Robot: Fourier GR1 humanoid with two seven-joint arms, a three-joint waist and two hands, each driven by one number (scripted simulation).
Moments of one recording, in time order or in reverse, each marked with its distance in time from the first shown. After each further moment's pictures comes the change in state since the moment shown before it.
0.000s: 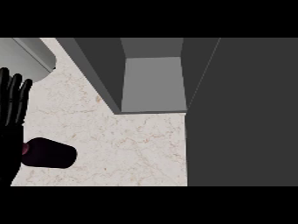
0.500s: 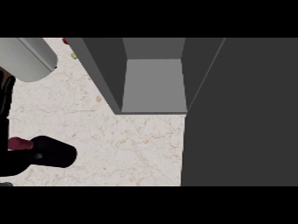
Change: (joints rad) left arm -0.042 0.010 0.185 0.114 0.205 -0.014 0.051; right arm 0.138 -0.001 0.047 -0.098 -0.094 0.074 0.044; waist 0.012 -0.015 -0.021
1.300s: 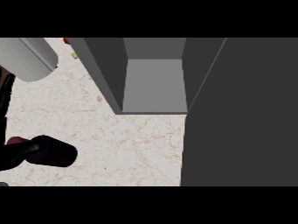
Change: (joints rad) left arm -0.042 -0.018 0.012 -0.060 0.103 0.088 0.177; right arm 0.043 -0.025 -0.023 -0.172 -0.143 0.066 0.213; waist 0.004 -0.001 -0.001
